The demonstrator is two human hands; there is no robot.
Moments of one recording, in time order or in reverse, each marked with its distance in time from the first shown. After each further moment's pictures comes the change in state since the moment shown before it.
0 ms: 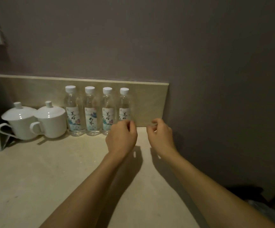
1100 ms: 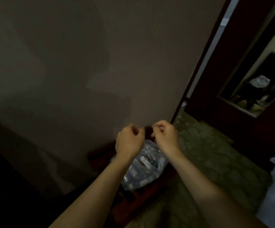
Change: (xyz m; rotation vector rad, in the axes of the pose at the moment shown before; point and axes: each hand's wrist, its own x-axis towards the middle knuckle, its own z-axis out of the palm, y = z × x) left_hand -0.277 0.296 0.401 -0.279 -0.731 -0.056; right_hand -0.054 0.436 -0.365 0.003 0.312 0.421
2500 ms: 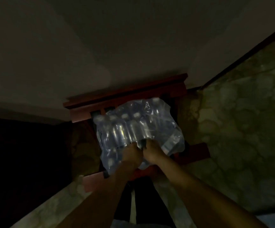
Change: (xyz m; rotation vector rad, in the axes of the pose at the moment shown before) left_hand 0.154 -0.221 0.332 0.269 -0.364 -0.817; right_hand 0.176 0.375 0.144 -0.498 -1.221 0.514
